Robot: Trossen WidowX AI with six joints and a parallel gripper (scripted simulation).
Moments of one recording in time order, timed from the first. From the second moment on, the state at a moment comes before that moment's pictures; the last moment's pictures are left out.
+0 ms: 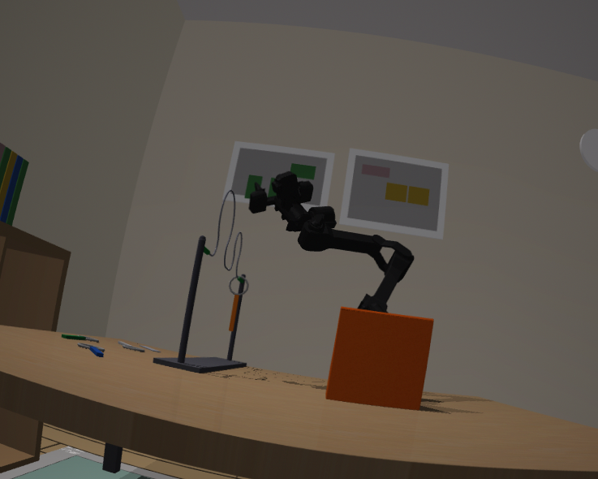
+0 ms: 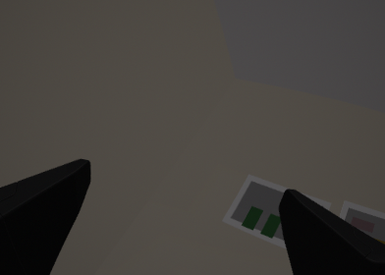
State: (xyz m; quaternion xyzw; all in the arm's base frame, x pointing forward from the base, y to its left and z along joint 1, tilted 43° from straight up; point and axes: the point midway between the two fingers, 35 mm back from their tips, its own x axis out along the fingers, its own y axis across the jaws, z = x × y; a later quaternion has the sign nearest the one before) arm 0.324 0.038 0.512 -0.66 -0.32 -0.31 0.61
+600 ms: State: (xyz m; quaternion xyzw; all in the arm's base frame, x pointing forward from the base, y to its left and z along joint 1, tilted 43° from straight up) arm 0.328 0.028 0.521 -0.63 -0.33 -0.29 0.64
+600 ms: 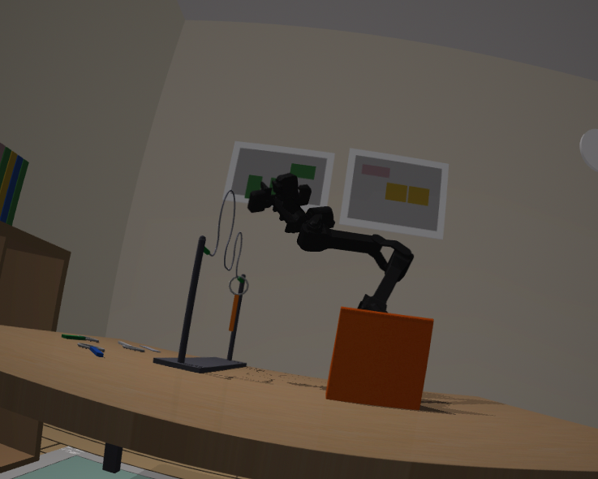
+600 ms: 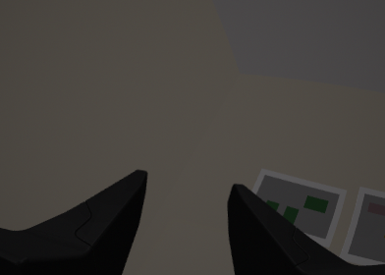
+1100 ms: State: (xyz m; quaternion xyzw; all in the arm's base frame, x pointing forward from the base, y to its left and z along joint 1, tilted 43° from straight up) arm 0.354 -0.065 0.506 -0.65 -0.22 -0.29 0.66
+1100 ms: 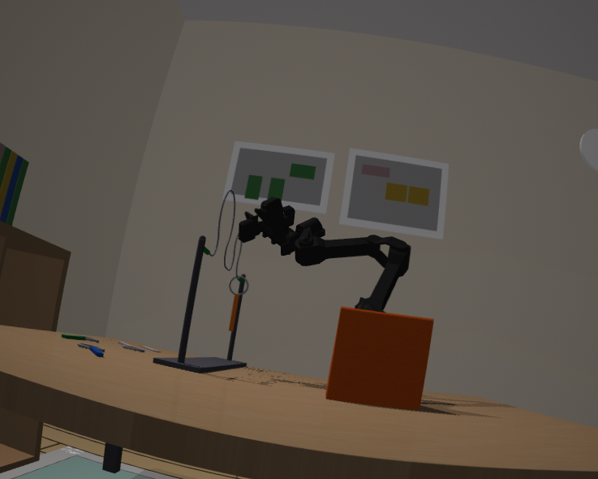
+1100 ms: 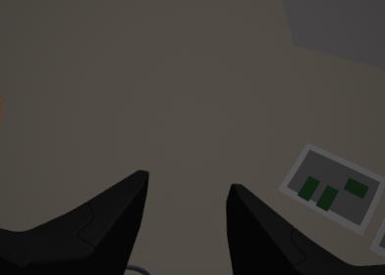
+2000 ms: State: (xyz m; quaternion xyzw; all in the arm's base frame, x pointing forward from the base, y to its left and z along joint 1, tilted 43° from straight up) arm 0.348 -0.273 0.448 -0.64 -0.01 -0.28 0.72
